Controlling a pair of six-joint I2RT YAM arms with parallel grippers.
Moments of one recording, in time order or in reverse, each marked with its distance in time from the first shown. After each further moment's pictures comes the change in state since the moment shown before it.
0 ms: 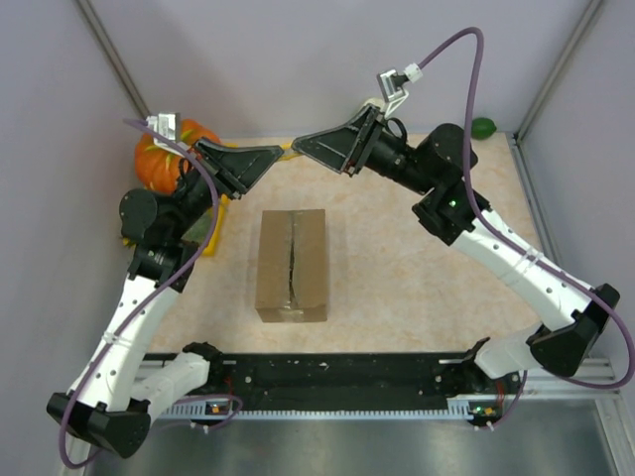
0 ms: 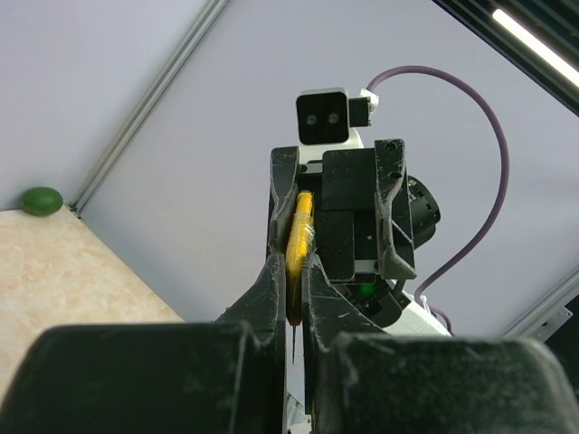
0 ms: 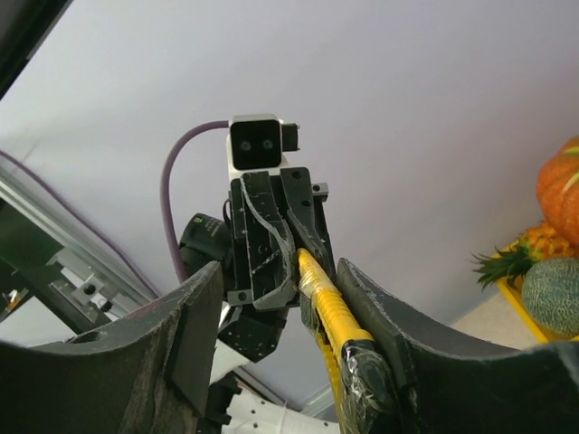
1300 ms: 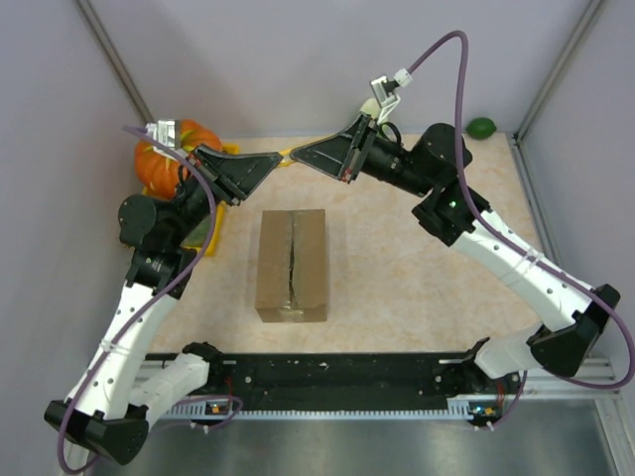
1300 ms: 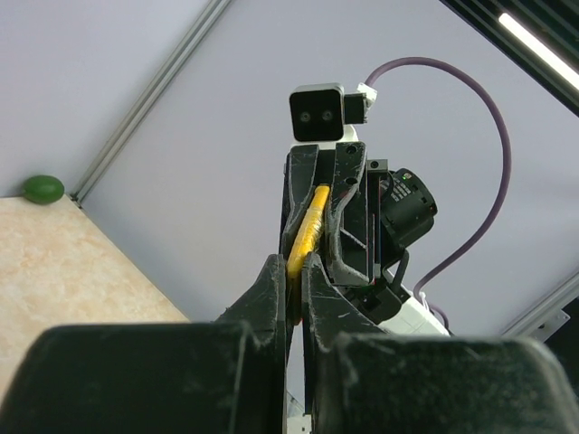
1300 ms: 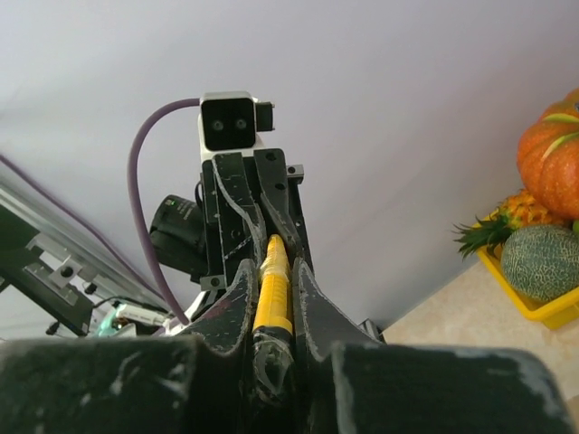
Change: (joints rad) left arm -0.005 -0.040 -0.027 -0.050 -0.019 0.005; right arm 0.004 -0.002 0.002 -0.107 -0.015 -0.062
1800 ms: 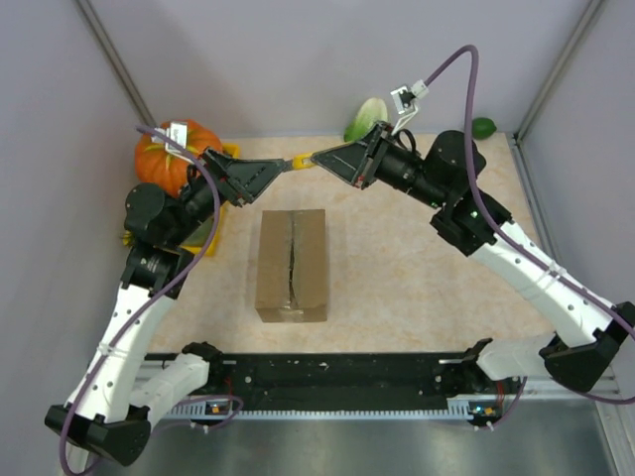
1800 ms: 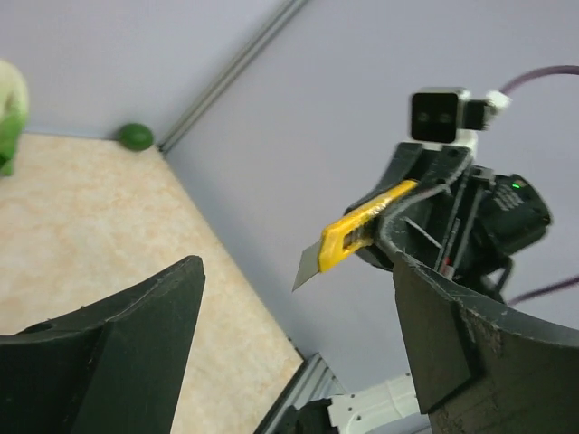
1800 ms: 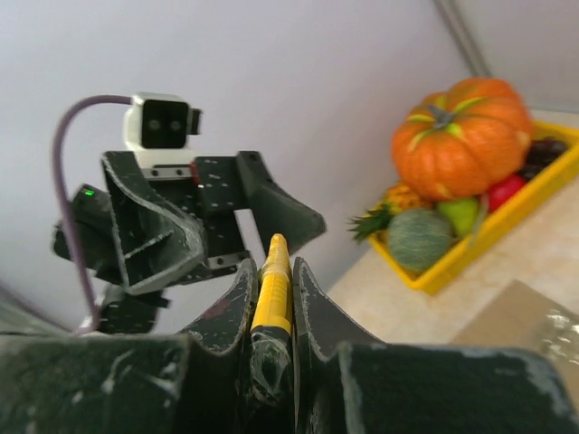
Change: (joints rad) left arm 0.016 -0.006 0.011 -0.200 -0.033 0.093; right arm -0.022 -0.089 -0.048 -0.167 0.136 -0.141
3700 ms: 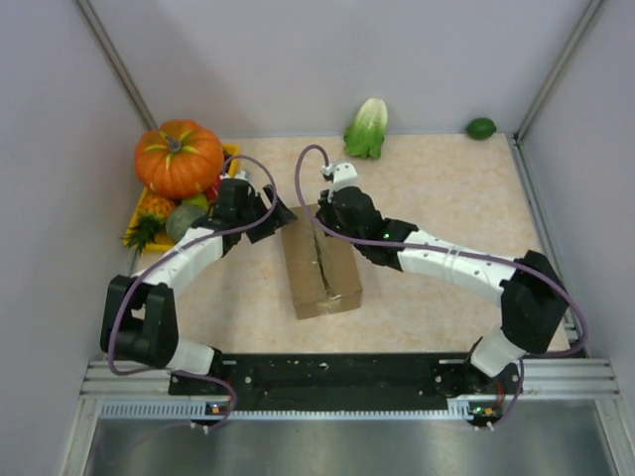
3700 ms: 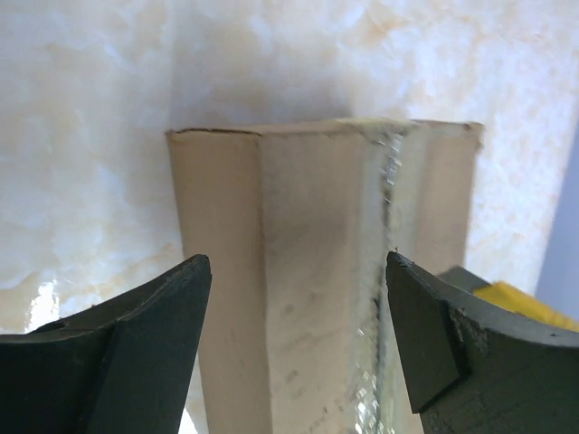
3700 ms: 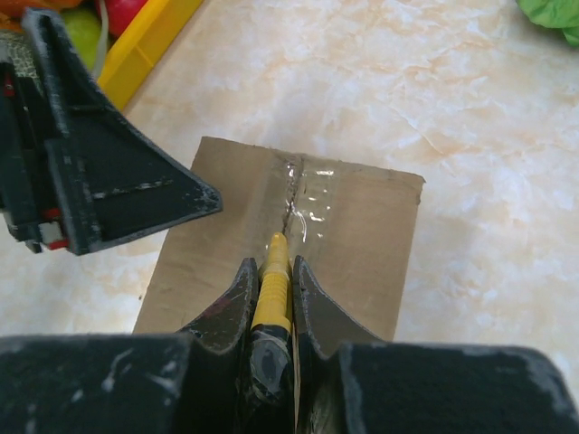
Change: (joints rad) left arm 0.052 0.484 -0.203 -0.325 -0.249 0.267; right arm 0.134 0.241 -0.309 -0.064 0.645 -0.465
